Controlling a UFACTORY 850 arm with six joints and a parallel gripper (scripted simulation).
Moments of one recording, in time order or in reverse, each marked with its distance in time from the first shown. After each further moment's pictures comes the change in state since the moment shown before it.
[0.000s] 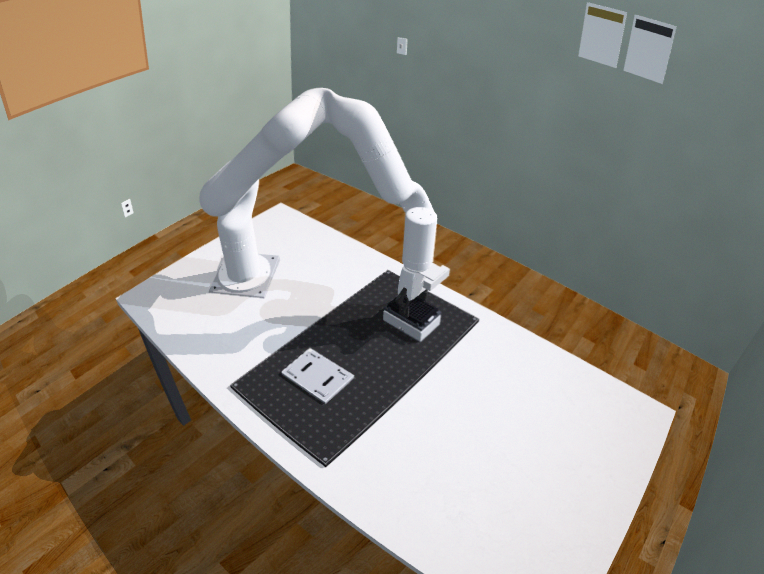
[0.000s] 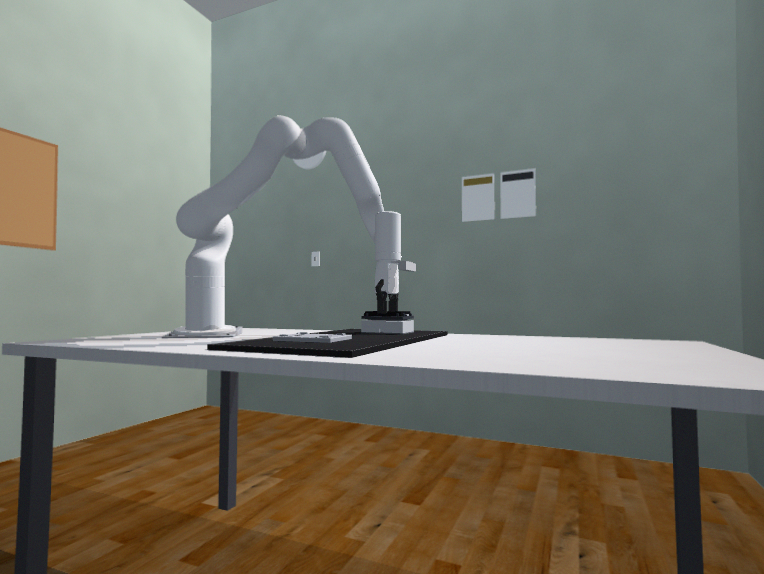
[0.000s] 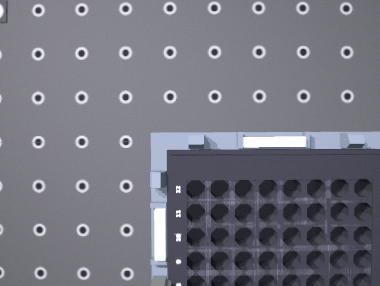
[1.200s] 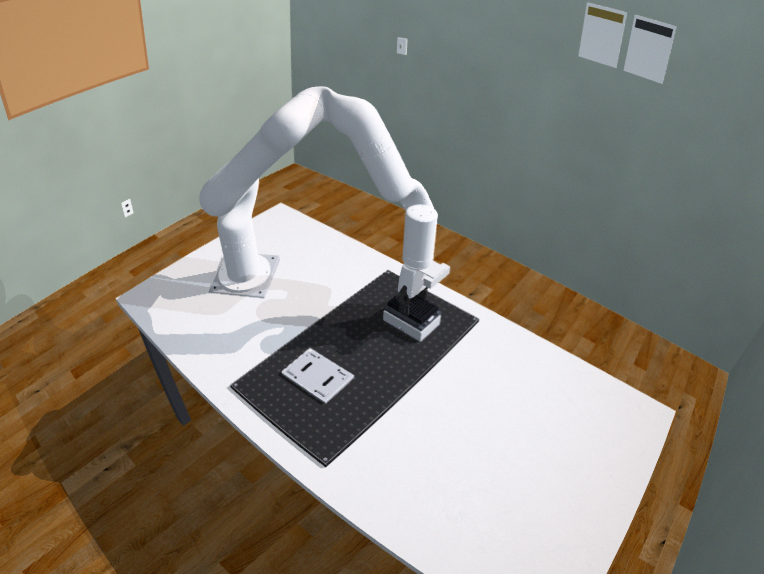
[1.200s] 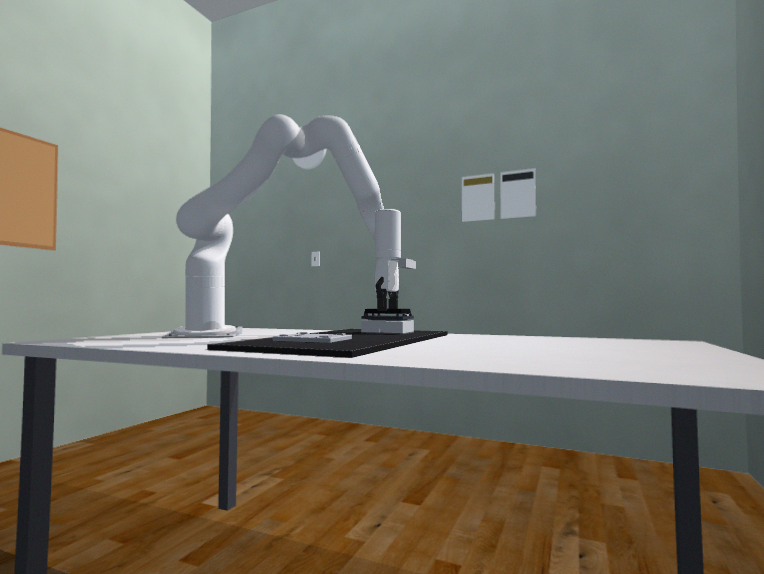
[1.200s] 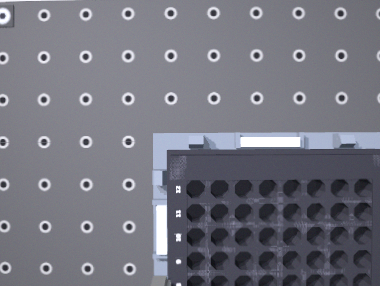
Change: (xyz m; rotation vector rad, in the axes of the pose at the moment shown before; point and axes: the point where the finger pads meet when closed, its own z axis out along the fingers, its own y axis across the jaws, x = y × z) arm 0.000 0.000 -0.008 0.000 0.000 0.000
